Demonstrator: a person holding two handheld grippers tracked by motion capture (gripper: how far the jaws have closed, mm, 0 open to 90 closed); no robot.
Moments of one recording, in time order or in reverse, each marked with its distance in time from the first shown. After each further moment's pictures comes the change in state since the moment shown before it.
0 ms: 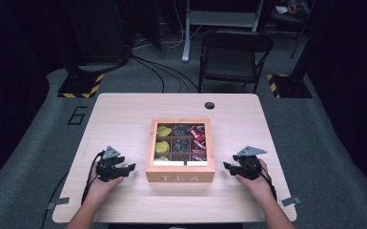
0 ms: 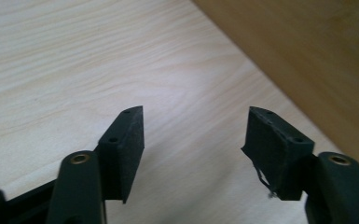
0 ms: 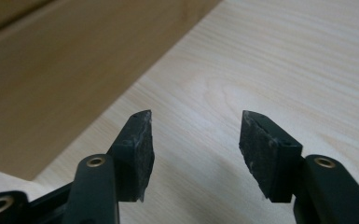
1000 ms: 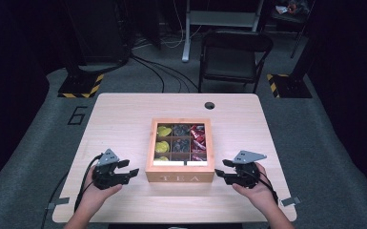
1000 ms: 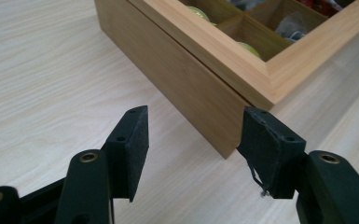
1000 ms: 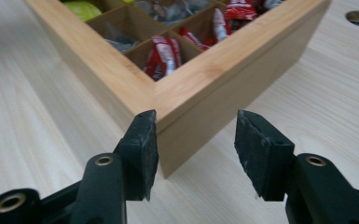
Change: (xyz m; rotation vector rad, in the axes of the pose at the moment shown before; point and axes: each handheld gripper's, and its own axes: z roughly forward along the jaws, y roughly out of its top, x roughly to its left) left arm -0.044 0.018 -0.051 -0.049 -0.121 0.082; right arm 0.053 0.026 -0.048 -0.055 0.160 -0.122
